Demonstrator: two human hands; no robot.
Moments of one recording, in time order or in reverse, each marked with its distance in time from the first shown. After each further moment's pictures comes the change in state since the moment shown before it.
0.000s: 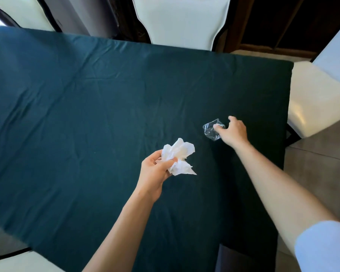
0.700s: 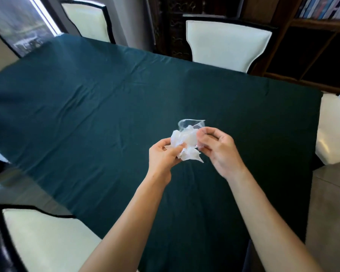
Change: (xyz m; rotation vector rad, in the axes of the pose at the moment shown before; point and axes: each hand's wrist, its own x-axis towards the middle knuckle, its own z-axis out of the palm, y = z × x) left_hand -0.065 0.046 -0.092 -0.100 0.206 0.180; right_hand -0.228 -0.146 0.024 1.093 -0.497 -0.166
